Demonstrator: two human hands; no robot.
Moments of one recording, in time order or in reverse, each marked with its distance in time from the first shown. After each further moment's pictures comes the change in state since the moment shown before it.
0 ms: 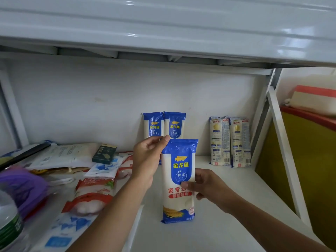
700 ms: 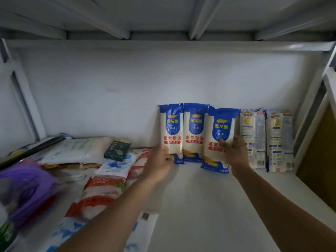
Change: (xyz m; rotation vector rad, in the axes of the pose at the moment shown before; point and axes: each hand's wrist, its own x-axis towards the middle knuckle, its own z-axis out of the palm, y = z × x) left_hand 0.084 -0.100 -0.038 0.805 -0.069 -0.066; right_hand 0.166 0.037 -0.047 0.277 0.684 -0.078
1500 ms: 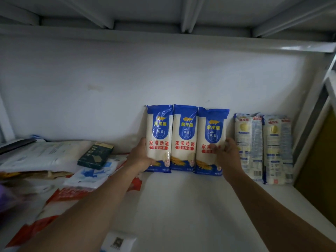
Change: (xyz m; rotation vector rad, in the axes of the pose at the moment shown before) left_hand 0.098 -0.036 0.016 0.063 -0.025 -0.010; right_hand 0.062 0.033 0.009 -0.002 -0.025 -0.059
